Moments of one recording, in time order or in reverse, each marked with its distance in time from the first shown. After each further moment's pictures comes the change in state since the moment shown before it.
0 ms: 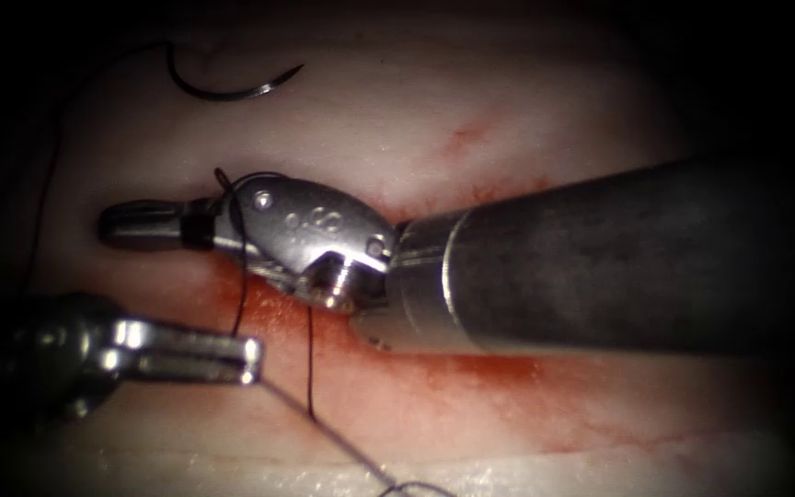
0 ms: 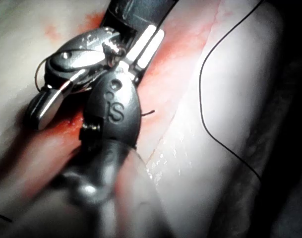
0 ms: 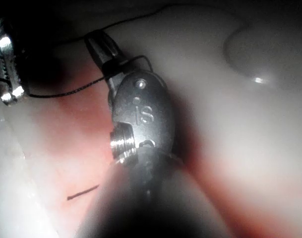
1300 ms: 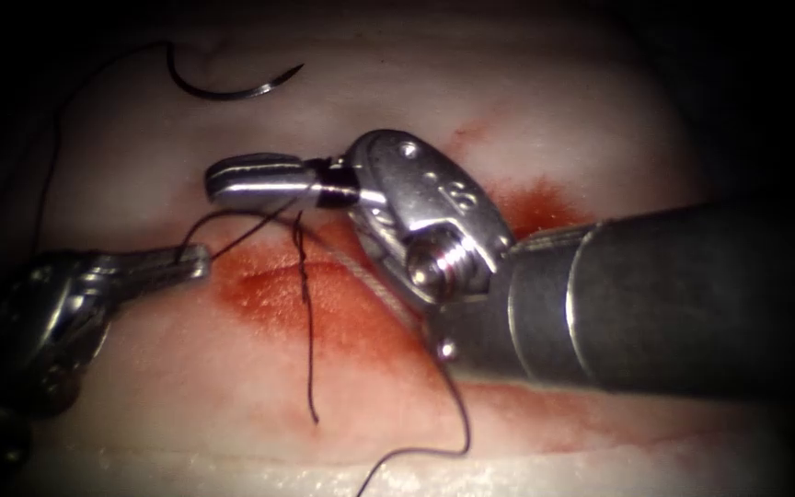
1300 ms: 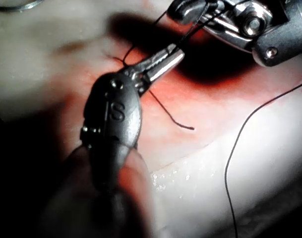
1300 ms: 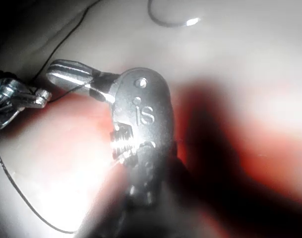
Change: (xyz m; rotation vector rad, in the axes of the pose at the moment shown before) right arm 0.004 -0.001 -0.008 0.224 0.215 0.190; left arm -0.005 -0.004 -0.005 0.215 0.129 -0.182
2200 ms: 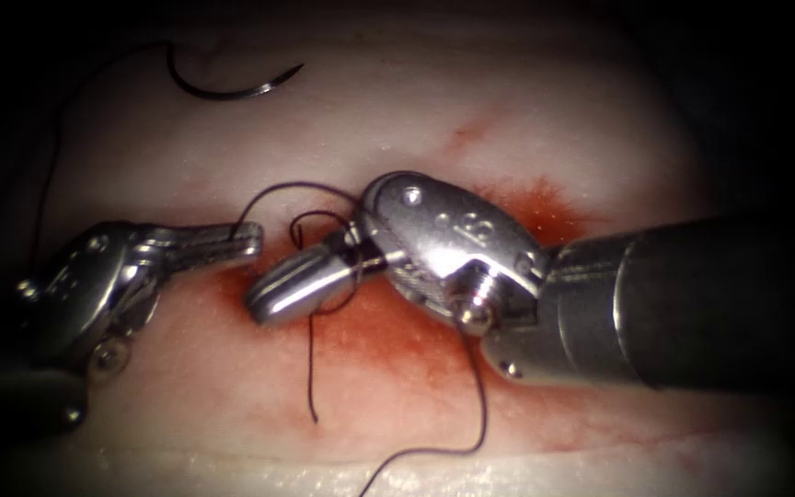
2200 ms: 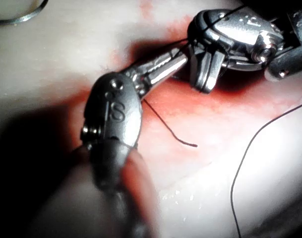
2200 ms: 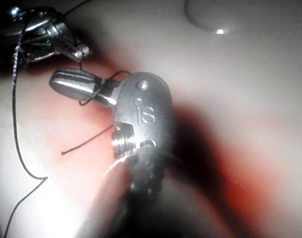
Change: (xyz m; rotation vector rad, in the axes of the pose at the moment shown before) right arm -0.001 -0.001 0.000 0.274 -0.325 -0.088; left arm -0.003 -0.002 0.002 -0.023 -0.036 -0.031
